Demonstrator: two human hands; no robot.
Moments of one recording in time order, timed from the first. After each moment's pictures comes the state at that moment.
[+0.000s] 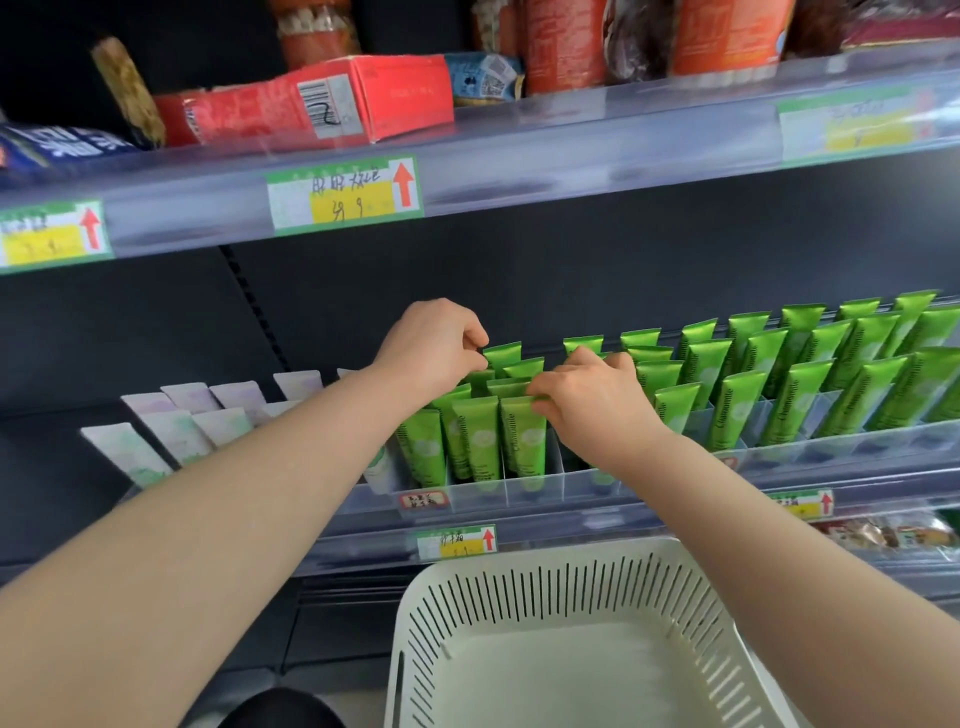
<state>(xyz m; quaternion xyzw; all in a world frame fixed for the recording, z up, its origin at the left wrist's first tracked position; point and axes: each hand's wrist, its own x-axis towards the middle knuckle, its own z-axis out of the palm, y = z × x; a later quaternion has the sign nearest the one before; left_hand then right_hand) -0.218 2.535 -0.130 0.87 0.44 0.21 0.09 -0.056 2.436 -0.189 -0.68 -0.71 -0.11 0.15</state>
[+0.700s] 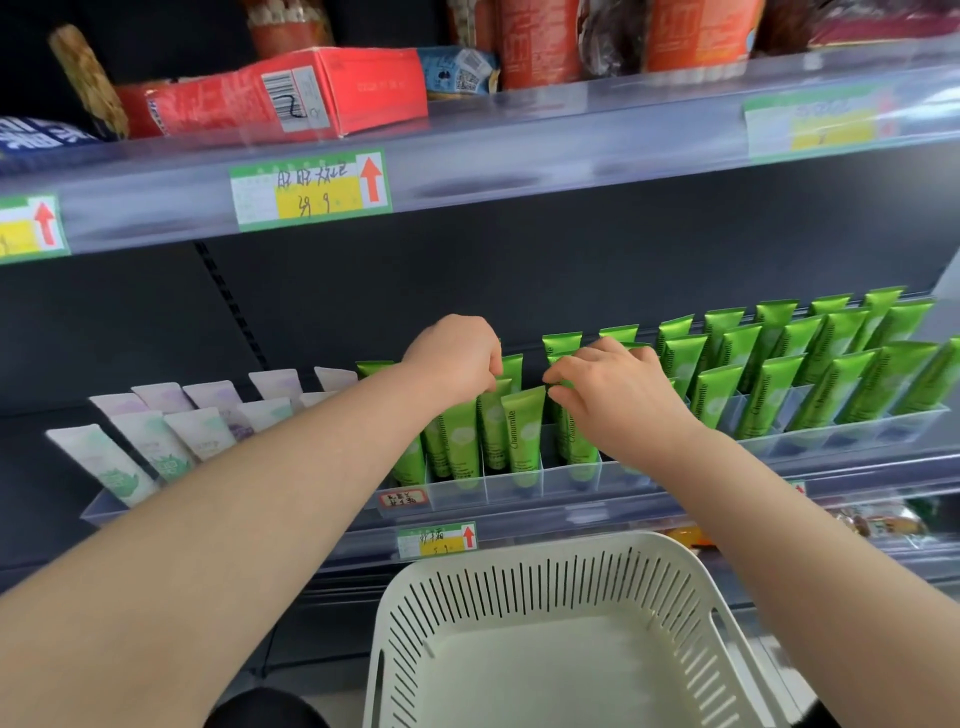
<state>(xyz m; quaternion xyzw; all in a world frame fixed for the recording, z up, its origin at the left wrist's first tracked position) -0.180 2.522 -0.138 0.89 0.44 0.06 0.04 -0.025 2.415 -0.180 -0.70 -0.69 -0.11 0.14</state>
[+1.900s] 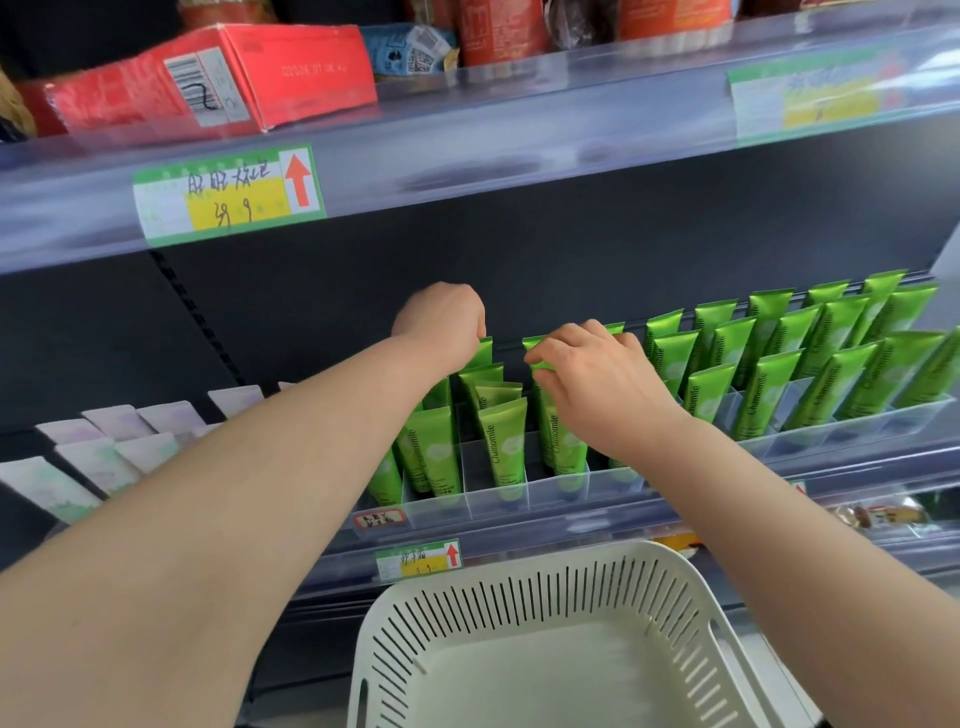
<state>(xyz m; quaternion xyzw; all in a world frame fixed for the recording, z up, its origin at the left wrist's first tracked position) -0.144 2.564 -0.137 0.88 0.46 0.09 -0.02 -0.014 2.431 -0.176 -0.70 -0.69 -0.11 0.17</state>
